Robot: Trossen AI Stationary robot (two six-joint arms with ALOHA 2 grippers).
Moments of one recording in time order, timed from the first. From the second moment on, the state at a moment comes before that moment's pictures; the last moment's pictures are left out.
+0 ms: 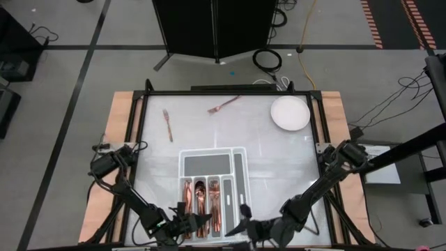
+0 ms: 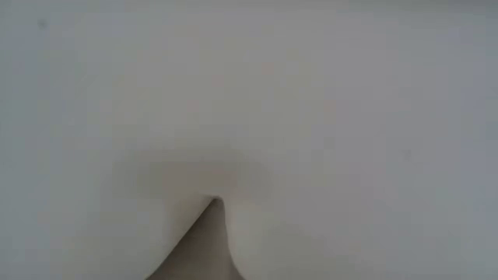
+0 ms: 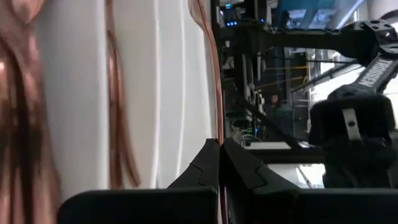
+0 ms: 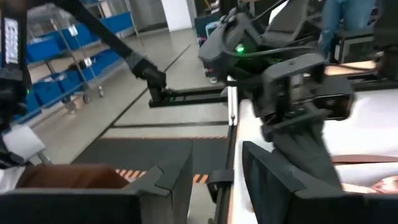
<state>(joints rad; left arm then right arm) -0.91 2.03 1.06 0.41 -1.15 -2.01 0.77 1.90 1.22 0.51 0.50 0.37</state>
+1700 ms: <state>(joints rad) -0.81 1.94 1.05 0.40 -1.03 -1.90 0.81 1.99 1.38 0.41 0.50 0.25</state>
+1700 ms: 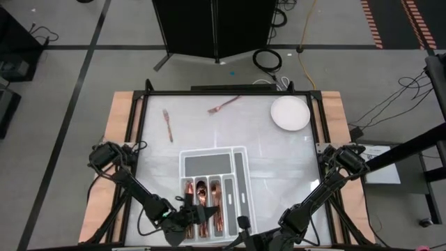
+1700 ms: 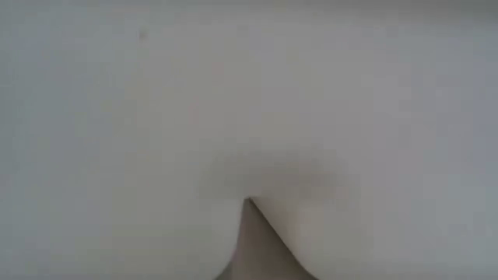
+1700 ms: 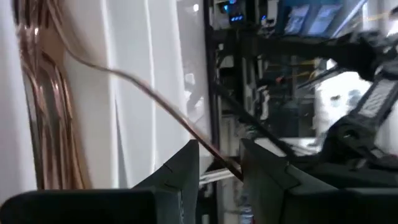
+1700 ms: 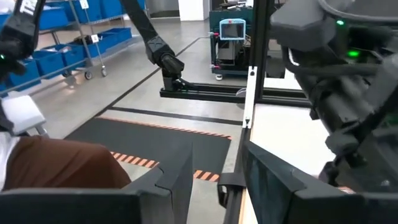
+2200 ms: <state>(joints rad) -0.75 1.89 1.05 0.32 -0.83 -1.69 0.81 1.99 1.38 0.33 0.49 0.25</state>
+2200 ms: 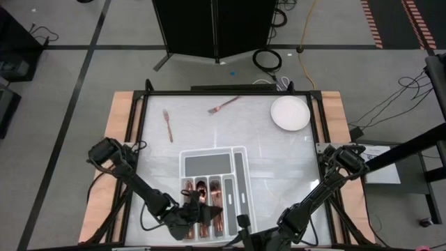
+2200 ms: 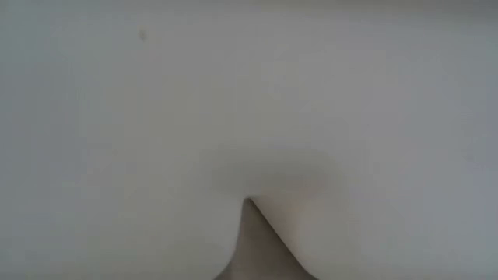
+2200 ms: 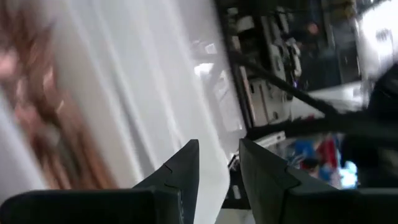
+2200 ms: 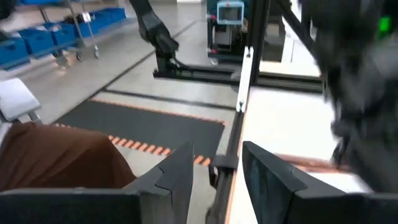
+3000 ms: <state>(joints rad) -0.59 1.28 0.96 -0.57 -0.68 -1.04 0.50 1.79 1.38 -0.27 0.24 0.24</state>
